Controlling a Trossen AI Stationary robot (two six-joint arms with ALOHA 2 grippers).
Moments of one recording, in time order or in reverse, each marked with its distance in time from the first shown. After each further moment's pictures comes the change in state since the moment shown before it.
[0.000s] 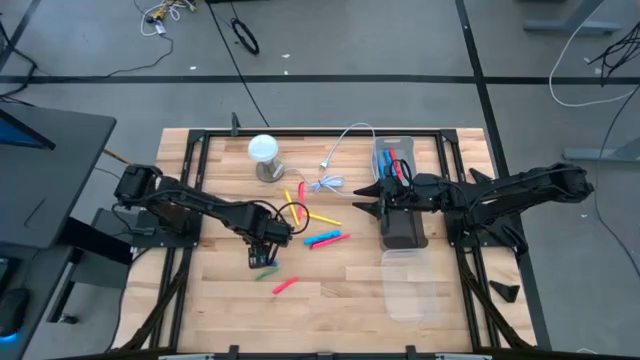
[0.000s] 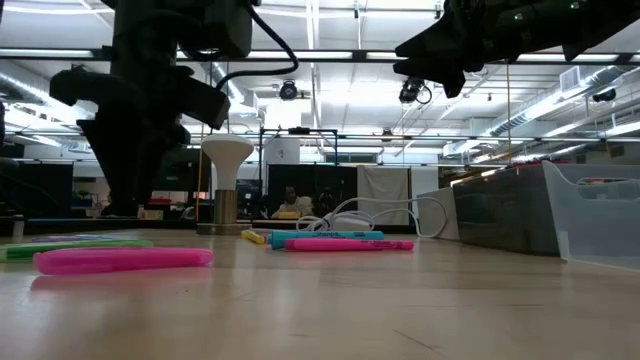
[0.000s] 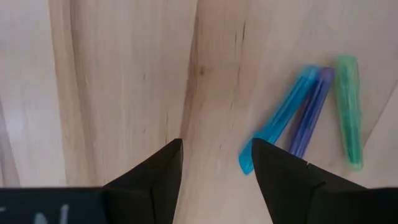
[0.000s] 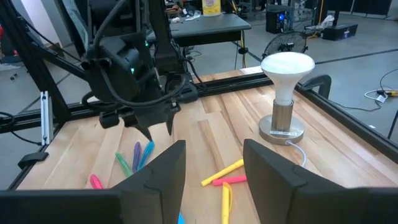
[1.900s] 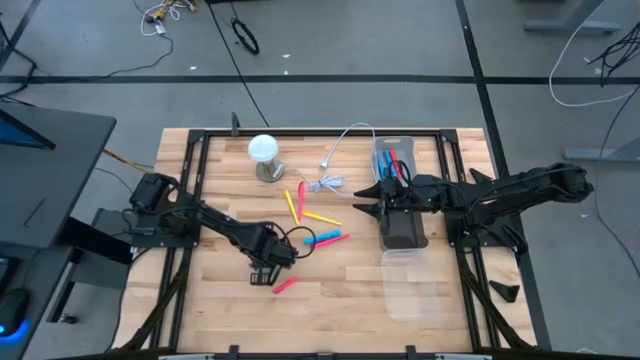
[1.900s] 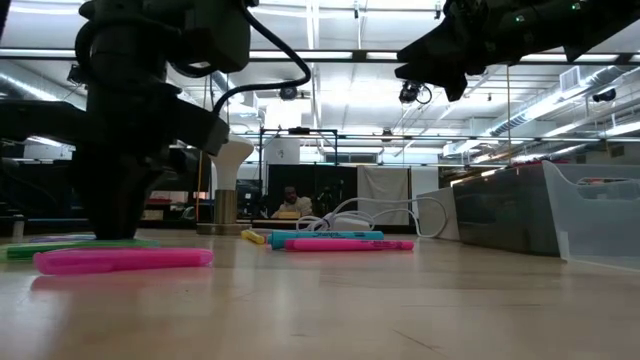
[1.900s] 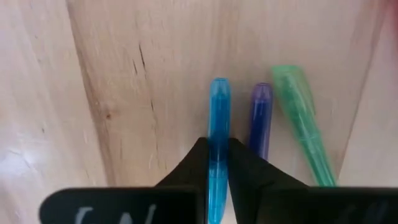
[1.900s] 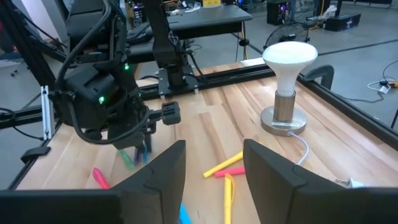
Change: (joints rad) left arm -0.110 0.157 0.005 0.151 0.001 0.051; right arm 0.005 0.000 0.000 -0.028 0.000 0.025
